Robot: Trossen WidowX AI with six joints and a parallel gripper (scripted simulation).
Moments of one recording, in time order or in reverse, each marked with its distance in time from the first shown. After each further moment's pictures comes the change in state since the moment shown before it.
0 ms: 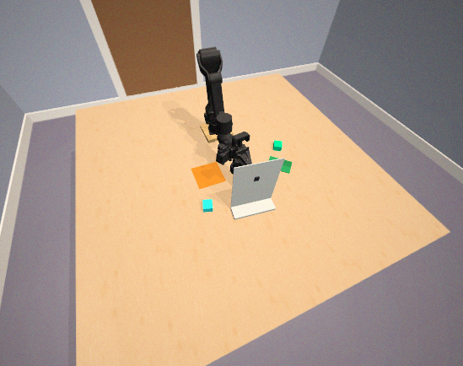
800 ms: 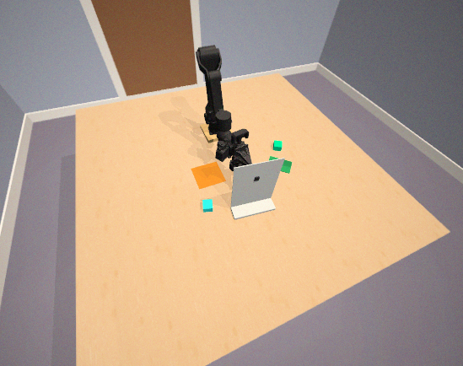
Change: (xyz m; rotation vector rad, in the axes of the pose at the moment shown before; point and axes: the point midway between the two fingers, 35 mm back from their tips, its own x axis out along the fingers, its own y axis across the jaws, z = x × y) arm -0.014 0.000 -0.006 0.000 0.004 -0.001
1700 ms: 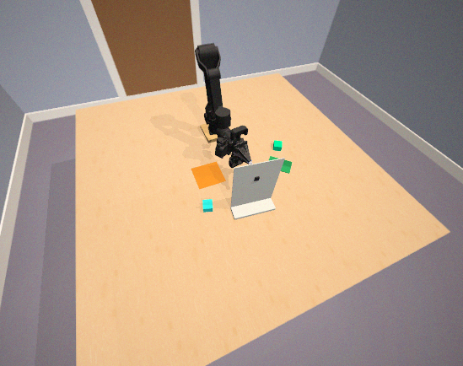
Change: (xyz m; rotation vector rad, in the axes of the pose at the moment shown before) arm -0.015 0.000 -0.007 0.000 0.000 0.001
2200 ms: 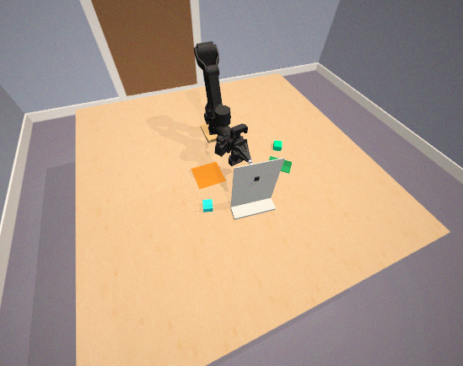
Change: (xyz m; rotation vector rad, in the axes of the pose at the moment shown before) arm -0.004 0.005 -0.001 0.004 0.001 -0.016
